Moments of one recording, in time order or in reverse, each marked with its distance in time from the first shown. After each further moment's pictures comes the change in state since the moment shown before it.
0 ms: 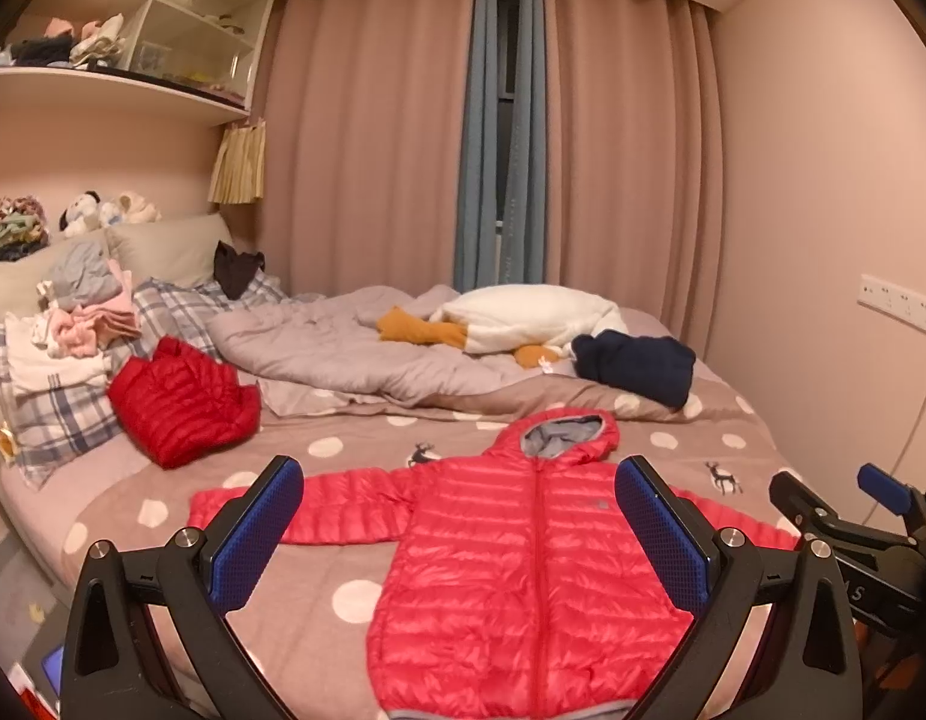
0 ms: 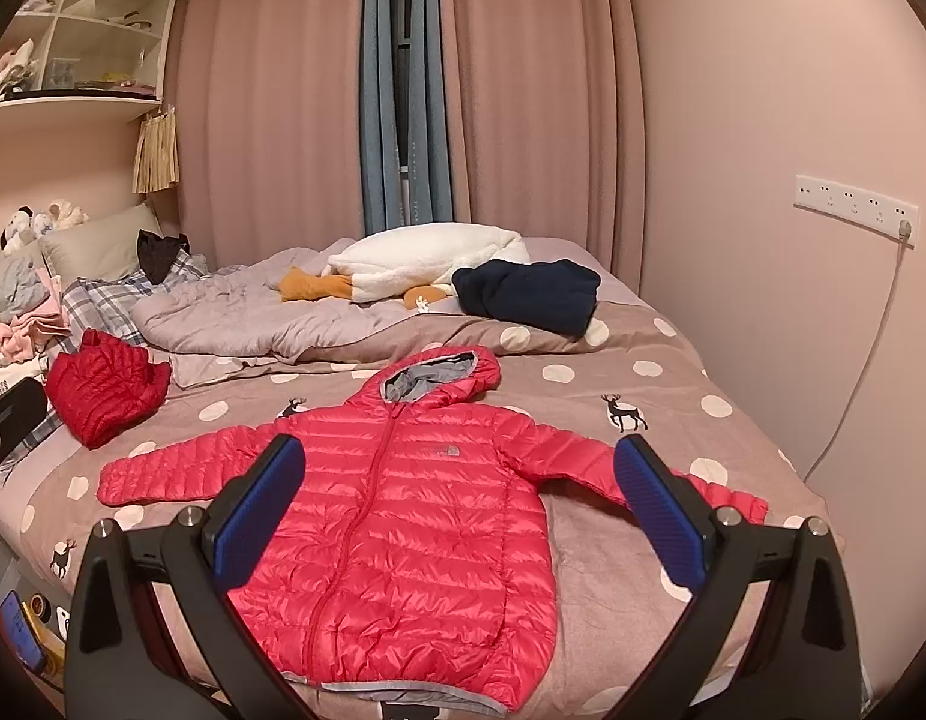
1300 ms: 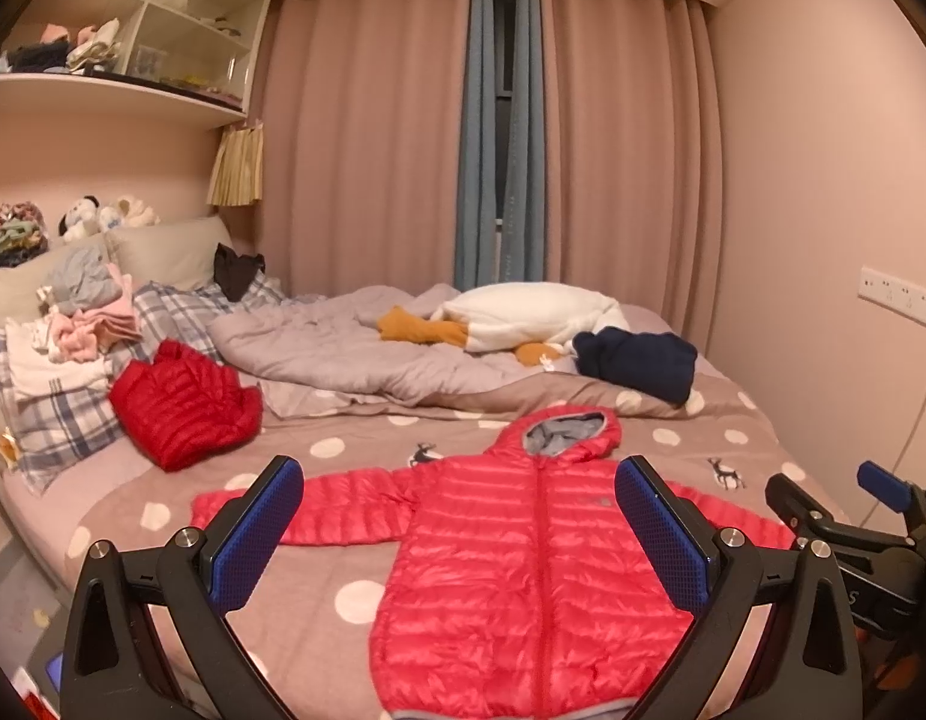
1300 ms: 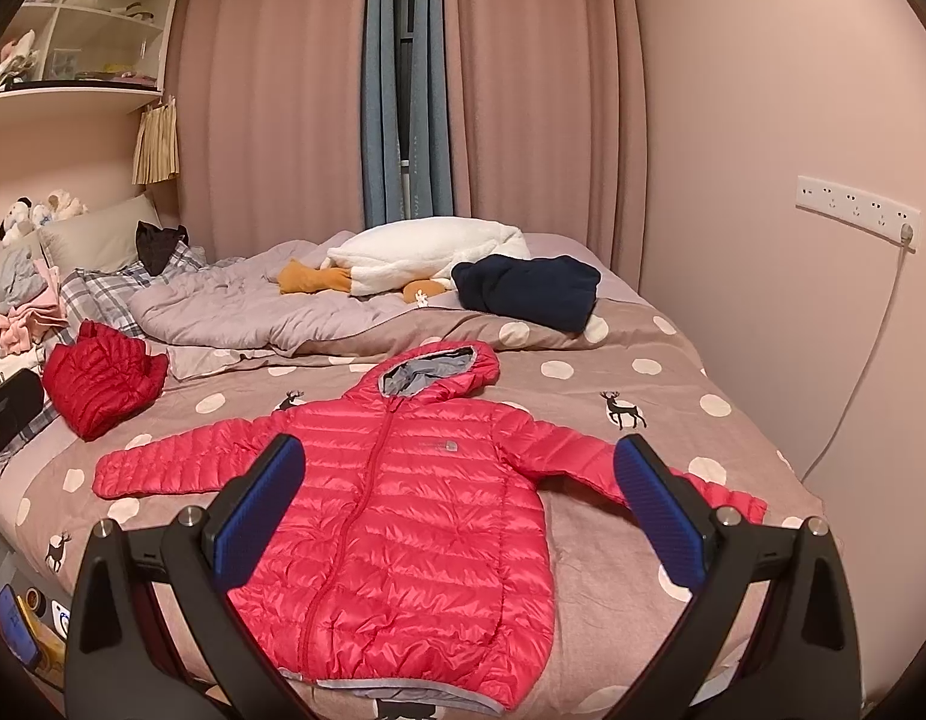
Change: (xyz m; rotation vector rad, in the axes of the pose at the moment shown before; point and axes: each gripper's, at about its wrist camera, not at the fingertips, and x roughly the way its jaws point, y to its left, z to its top) left arm 0.001 -0.006 -0.001 0.017 0.001 0.000; right arm 0.003 0.002 -0.002 -0.016 0.009 -0.005
